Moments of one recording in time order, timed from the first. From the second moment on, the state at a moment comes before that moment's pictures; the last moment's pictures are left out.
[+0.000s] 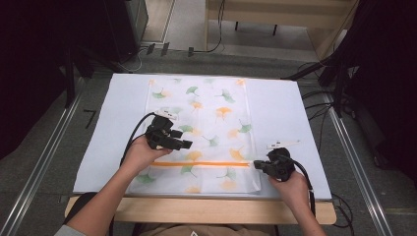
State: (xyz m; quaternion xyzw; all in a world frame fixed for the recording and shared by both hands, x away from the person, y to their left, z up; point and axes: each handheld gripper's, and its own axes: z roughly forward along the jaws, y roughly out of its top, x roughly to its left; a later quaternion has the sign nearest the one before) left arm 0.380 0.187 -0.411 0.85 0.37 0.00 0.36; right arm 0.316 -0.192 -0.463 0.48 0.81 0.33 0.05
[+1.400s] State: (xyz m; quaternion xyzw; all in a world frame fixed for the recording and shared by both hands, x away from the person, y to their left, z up) left arm 0.377 0.186 -0.412 0.85 0.37 0.00 0.37; right arm 0.311 -0.181 -0.469 0.42 0.85 0.32 0.10
